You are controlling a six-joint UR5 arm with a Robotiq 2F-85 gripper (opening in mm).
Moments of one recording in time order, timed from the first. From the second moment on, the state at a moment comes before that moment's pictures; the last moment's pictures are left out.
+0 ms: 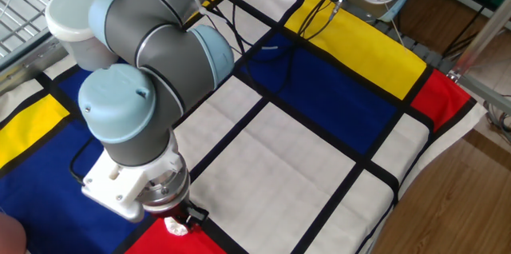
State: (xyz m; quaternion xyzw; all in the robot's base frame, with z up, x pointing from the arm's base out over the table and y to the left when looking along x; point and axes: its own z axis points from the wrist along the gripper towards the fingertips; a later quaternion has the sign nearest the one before) arm 0.724 0.120 0.020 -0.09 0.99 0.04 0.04
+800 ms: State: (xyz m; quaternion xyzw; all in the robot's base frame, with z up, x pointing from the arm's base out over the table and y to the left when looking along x) arm 0.738 0.117 0.023 -0.06 1.00 0.02 0.06
